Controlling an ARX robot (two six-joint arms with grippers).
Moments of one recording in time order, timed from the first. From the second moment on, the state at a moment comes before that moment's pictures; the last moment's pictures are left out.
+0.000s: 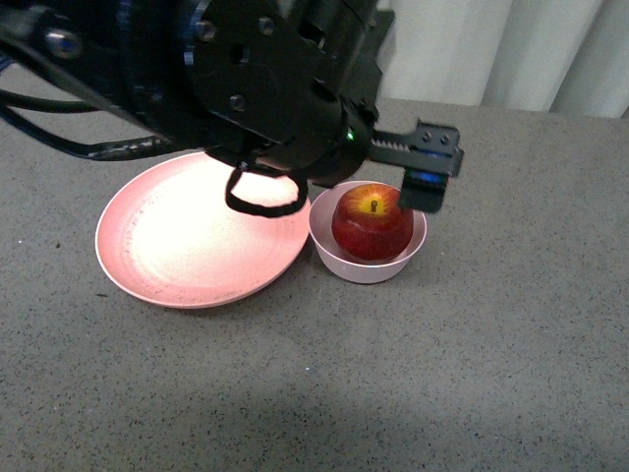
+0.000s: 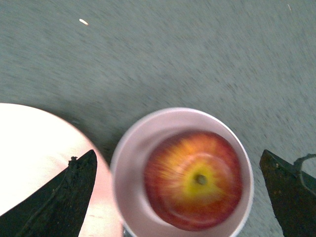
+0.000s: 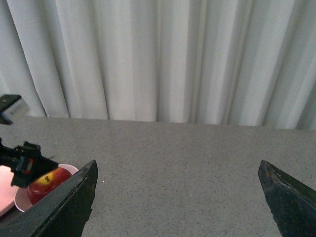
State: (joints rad) left arm -0.55 2.08 1.16 0.27 -0.08 -0.15; right arm 0.00 0.00 0.01 0.00 0.00 -0.01
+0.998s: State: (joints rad) left arm -0.38 1.49 0.43 0.80 -0.39 -0.18; right arm 0.00 0.00 0.01 0.00 0.00 -0.01
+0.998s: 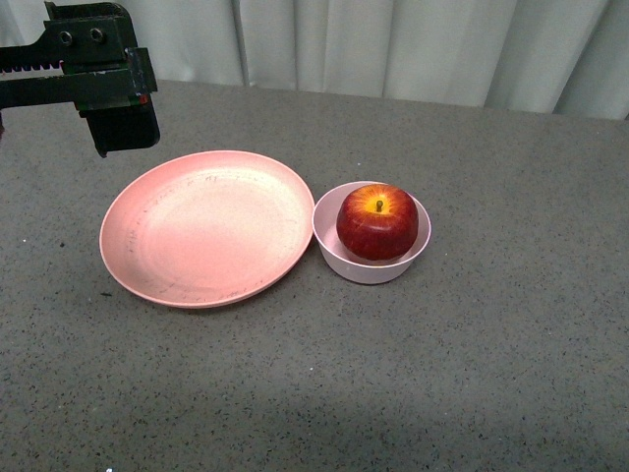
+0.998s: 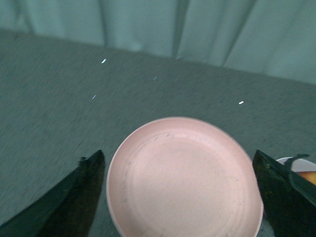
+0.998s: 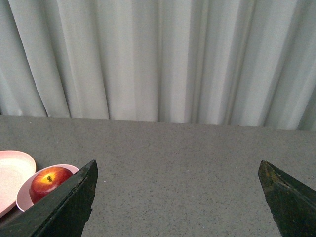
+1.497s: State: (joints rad) left arm -0.17 1.13 0.10 1.01 -0.17 -0.01; right arm 0.00 0.00 0.01 0.00 0.00 -0.01
